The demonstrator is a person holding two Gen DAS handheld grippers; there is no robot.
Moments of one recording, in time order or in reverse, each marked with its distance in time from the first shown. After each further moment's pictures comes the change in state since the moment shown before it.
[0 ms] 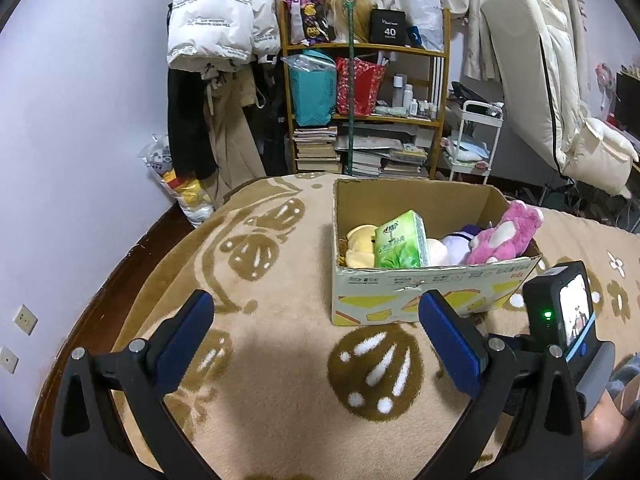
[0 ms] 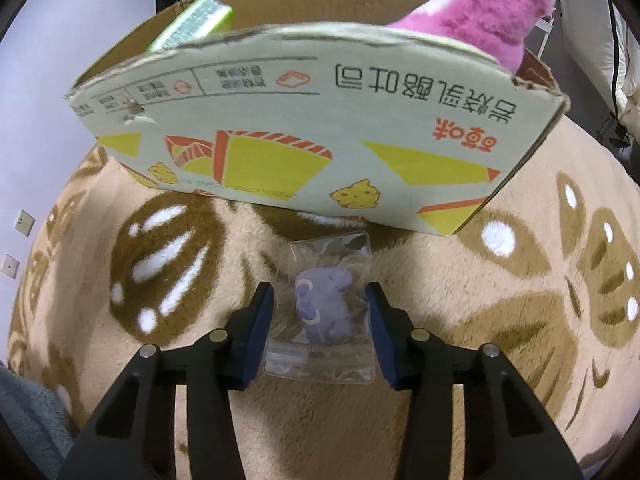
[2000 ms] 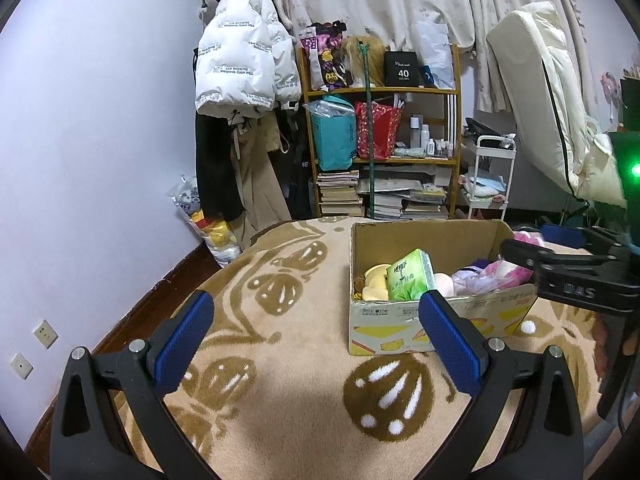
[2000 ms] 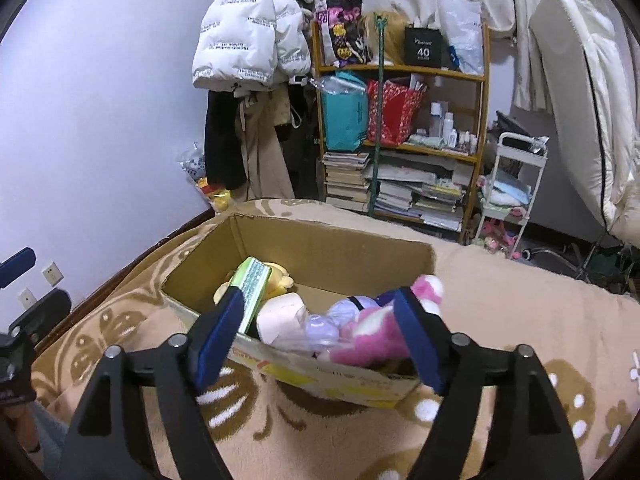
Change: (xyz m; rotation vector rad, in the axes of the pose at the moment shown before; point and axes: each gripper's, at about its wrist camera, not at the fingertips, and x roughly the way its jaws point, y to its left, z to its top) left arm -0.036 -0.008 -0.001 0.009 -0.170 0.098; right arm -0.115 -0.015 0.056 -0.108 -0.510 0.062
